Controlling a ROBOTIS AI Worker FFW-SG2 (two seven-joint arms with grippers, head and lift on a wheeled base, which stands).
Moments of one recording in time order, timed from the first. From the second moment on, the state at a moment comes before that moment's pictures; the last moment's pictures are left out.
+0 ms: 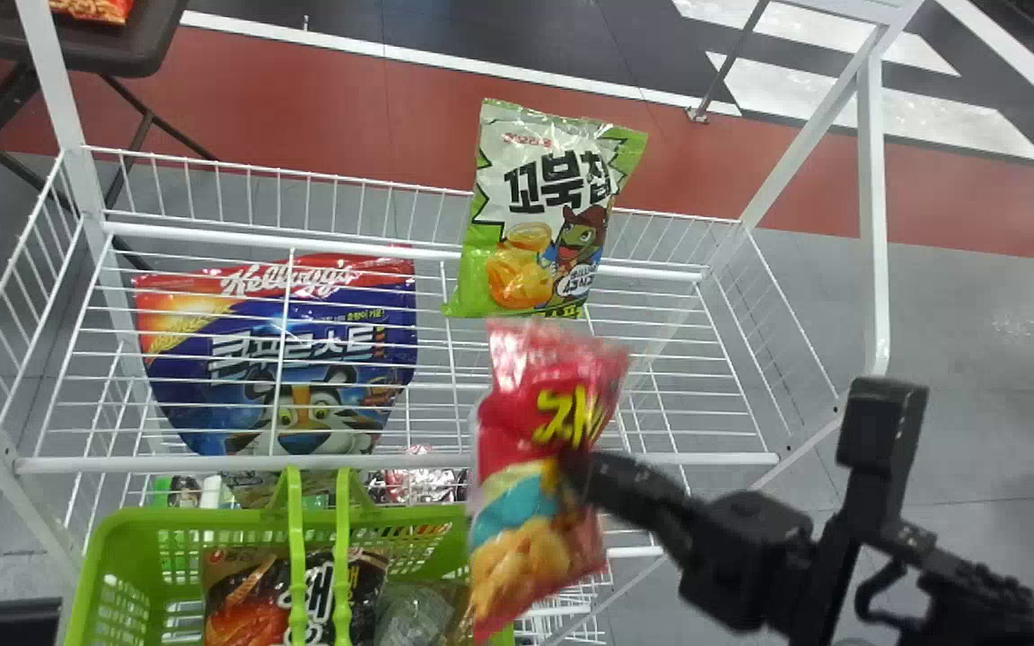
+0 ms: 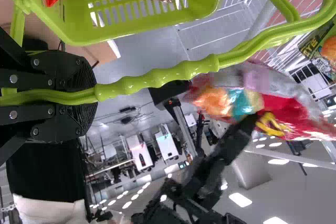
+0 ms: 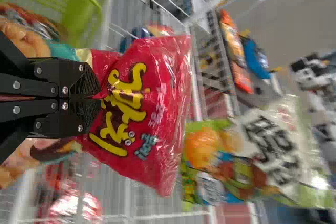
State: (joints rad) left arm 0.65 0.12 -0.05 -2.31 0.45 1.22 -0.88; right arm 0.68 -0.03 -0.41 -2.72 -0.43 1.31 0.53
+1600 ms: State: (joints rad) left arm 0.65 0.12 -0.06 -2.32 0.45 1.22 -0.88; right arm 0.70 -0.06 -0.17 -2.60 -0.25 1.22 0.40
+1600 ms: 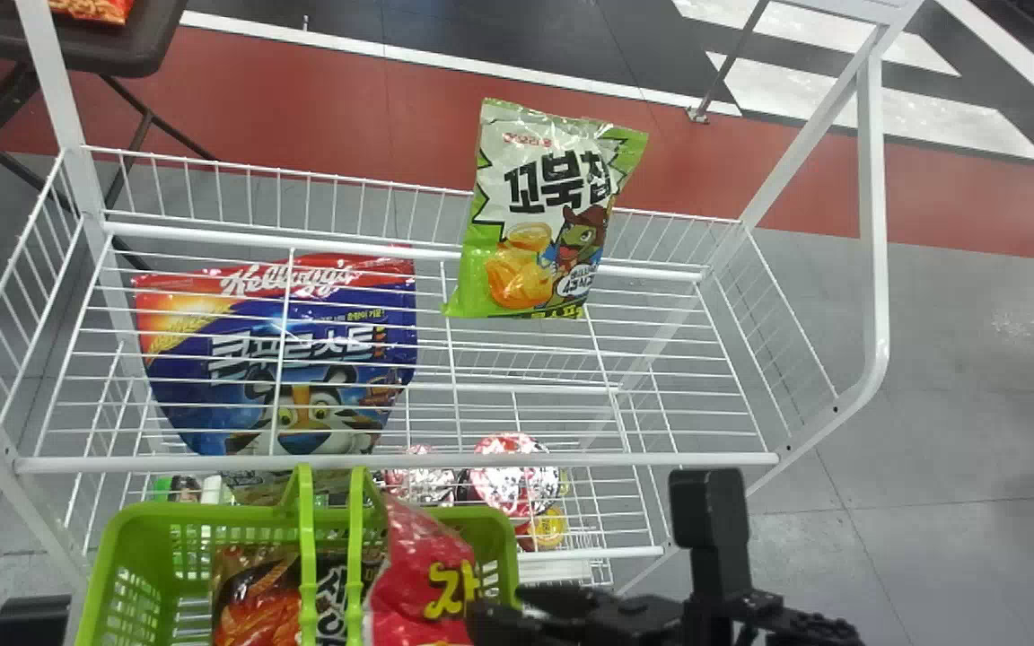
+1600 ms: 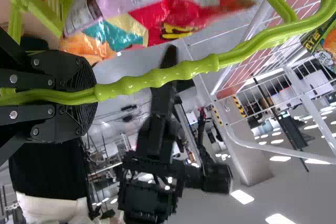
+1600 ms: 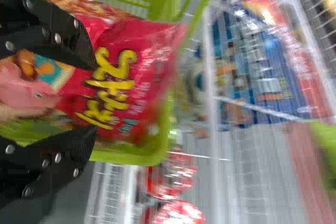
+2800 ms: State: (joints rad) left arm 0.62 0.14 -0.07 -2.27 0.47 1.22 -0.88; right arm 1.02 -0.01 -0.10 -2.36 -0.20 0.00 0.32
